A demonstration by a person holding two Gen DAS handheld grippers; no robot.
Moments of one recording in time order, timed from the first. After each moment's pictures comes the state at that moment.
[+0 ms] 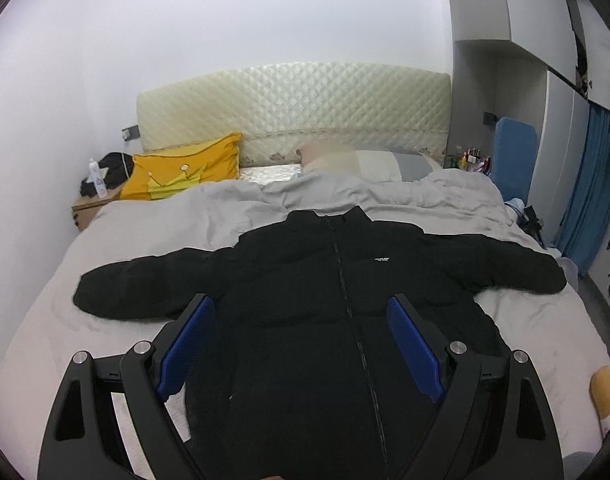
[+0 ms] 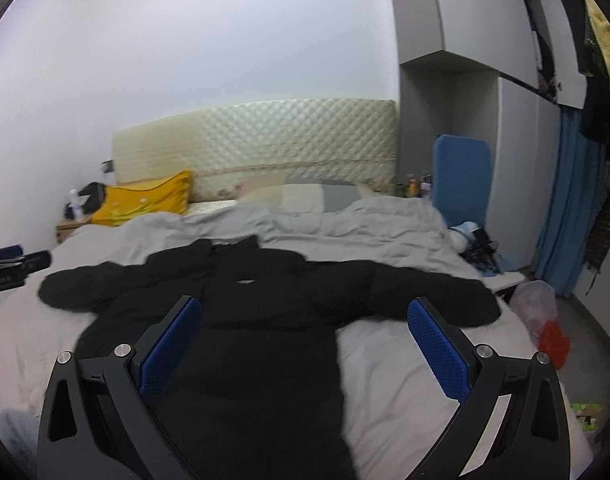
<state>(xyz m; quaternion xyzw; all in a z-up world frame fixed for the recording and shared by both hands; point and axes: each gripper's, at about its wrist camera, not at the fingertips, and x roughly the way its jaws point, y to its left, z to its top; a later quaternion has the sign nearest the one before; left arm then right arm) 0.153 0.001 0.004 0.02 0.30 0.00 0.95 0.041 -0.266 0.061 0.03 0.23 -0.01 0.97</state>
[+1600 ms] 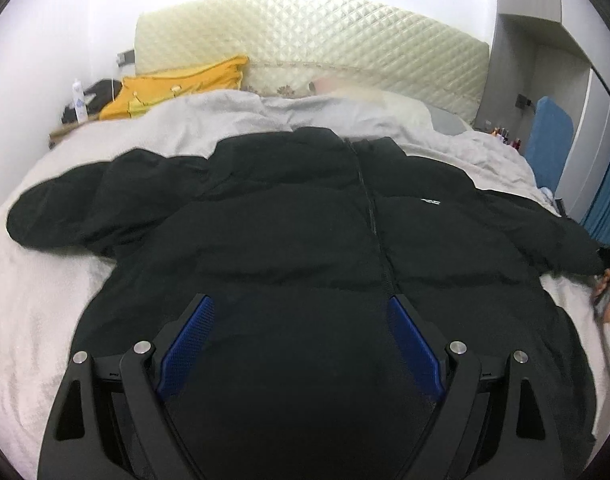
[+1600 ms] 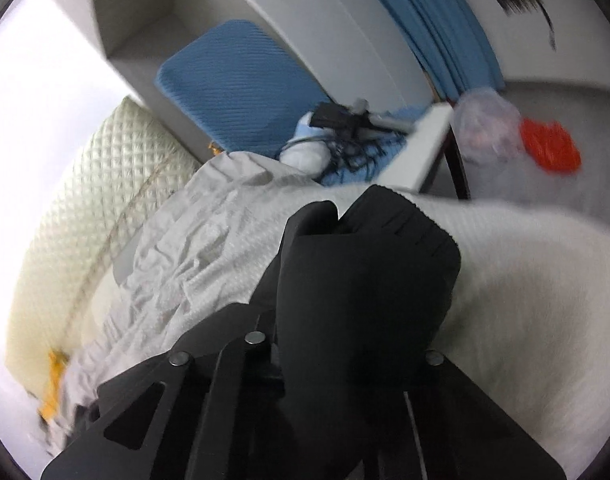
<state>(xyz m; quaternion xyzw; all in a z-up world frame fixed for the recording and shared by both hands) 0.279 0.017 -0.206 -0.04 0.36 0.01 0.93 0.303 -0.676 -0.213 0.38 0.23 -0.22 0.87</state>
